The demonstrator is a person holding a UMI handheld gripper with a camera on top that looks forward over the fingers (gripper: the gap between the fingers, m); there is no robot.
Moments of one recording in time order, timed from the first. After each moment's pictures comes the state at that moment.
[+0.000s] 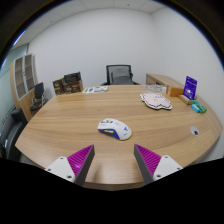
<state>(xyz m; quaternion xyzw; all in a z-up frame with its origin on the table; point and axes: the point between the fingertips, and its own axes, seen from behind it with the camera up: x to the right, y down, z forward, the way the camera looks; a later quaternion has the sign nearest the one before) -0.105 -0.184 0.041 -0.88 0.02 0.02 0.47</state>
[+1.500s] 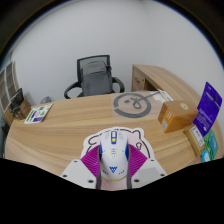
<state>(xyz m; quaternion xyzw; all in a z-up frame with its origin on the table) 0.163 0.191 0.010 -0.91 0.06 0.00 0.41</state>
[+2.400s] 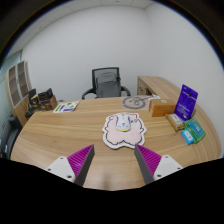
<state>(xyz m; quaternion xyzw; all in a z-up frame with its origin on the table) 0.118 -0.016 0.099 -0.89 0.02 0.03 0.46</state>
